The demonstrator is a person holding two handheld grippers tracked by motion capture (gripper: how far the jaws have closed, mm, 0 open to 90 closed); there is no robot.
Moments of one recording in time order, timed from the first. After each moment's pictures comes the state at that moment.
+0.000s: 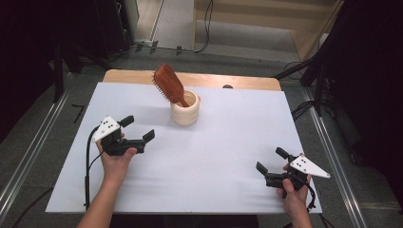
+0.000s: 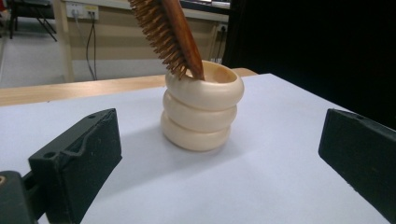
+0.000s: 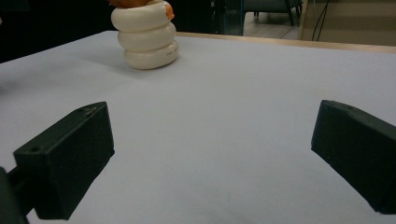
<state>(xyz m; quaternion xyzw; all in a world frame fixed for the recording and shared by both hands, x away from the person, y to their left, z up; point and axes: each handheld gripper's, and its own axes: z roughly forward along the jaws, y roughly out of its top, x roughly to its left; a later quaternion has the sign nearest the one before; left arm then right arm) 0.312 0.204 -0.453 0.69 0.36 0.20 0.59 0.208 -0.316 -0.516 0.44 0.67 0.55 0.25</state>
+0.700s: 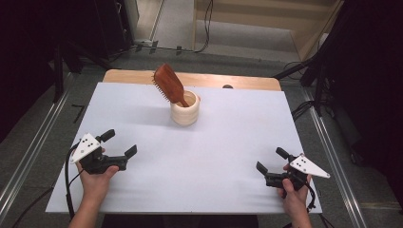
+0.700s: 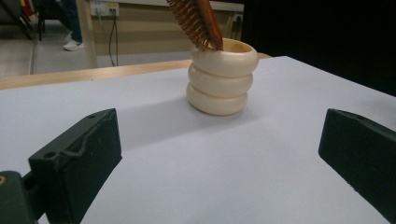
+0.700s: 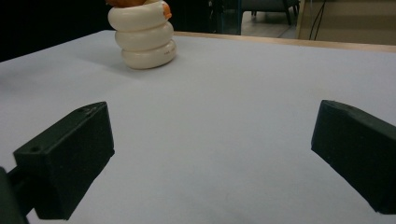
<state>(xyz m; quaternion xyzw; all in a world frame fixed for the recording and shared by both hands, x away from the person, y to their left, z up) 0.271 0.249 -0.463 0.70 0.37 0.23 0.57 0.208 -0.317 -0.517 0.45 0.66 0.54 0.25</state>
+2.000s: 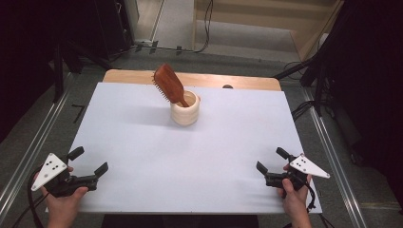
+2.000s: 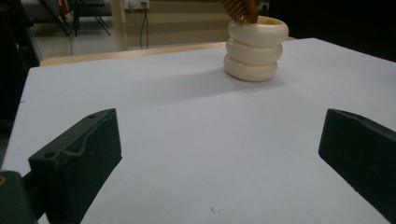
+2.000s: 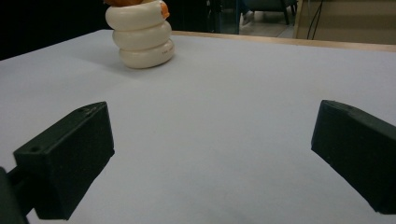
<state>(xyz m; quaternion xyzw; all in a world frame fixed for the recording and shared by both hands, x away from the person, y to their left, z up) 0.223 0.318 -0.471 0.70 0.39 0.27 0.53 0.208 -0.316 -0.517 0.45 0.66 0.54 0.25</state>
